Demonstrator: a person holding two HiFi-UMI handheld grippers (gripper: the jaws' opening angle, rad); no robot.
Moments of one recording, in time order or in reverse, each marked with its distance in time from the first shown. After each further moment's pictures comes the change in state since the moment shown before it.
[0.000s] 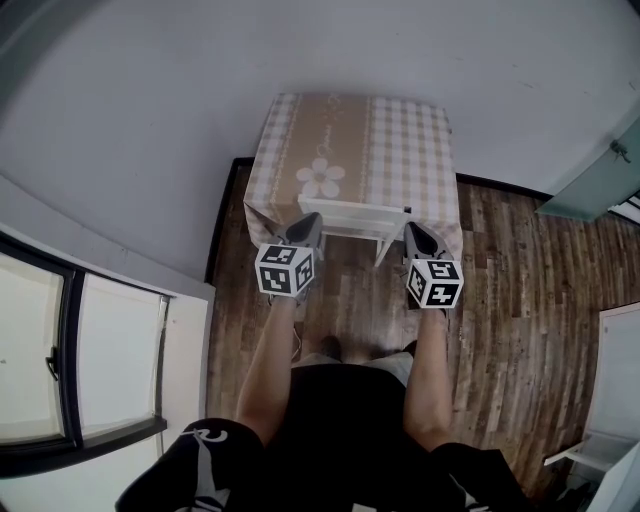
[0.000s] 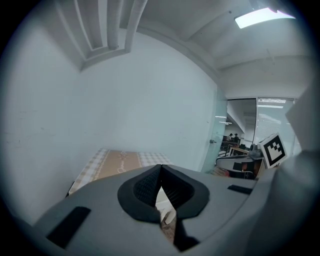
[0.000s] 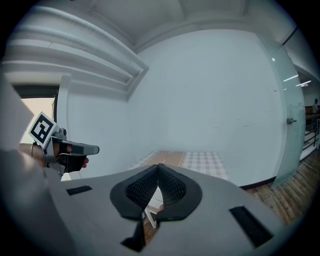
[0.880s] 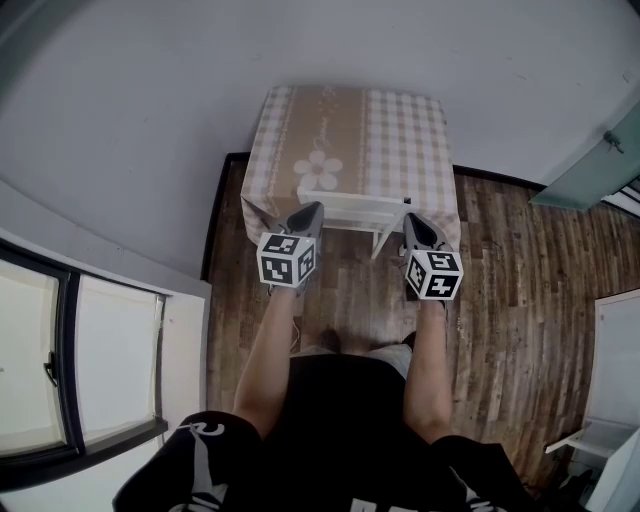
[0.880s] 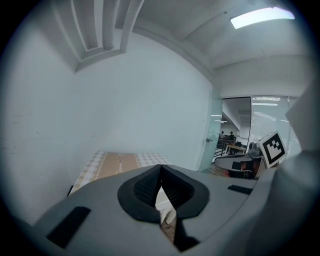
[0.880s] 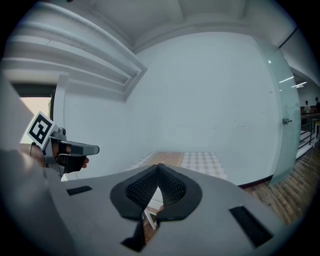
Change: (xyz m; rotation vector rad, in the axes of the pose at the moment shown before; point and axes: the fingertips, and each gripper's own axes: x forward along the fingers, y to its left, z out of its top) left arm -0.003 0.006 0.005 0.039 -0.002 -0.042; right arm 0.002 0.013 0.001 0.012 -0.010 -0.042
